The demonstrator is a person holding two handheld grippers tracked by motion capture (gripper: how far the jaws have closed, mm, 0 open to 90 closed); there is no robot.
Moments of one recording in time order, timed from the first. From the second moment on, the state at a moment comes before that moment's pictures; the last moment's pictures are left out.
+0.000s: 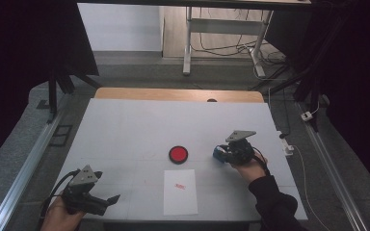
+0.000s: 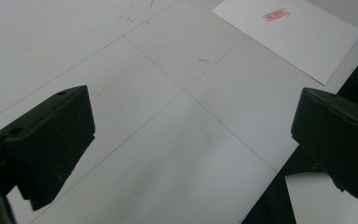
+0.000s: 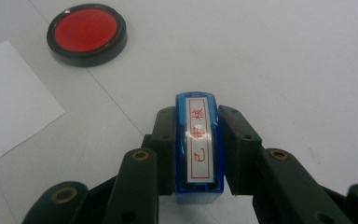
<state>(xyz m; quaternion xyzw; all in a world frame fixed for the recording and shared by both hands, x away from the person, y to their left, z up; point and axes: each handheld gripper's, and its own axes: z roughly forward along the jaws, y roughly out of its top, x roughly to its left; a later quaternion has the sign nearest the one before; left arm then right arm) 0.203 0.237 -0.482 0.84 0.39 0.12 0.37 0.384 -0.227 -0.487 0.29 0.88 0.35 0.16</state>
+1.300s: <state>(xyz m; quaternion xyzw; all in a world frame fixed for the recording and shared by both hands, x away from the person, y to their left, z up) 0.203 0.237 -0.482 0.84 0.39 0.12 0.37 0.347 -0.222 -0.454 0.35 0.83 0.39 0.16</state>
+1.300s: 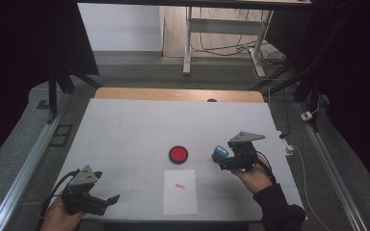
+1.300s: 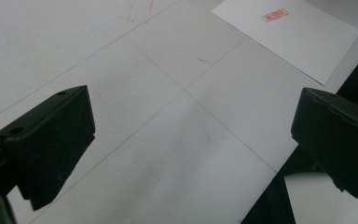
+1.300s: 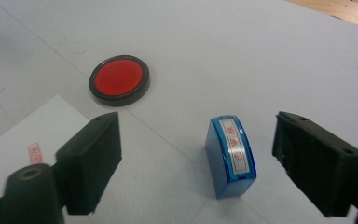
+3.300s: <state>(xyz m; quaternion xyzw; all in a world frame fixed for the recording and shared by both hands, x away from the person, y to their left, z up) 0.202 0.243 -0.482 0.82 0.41 0.12 0.38 0.246 -0.300 -0.452 0.45 0.80 0.37 0.18</state>
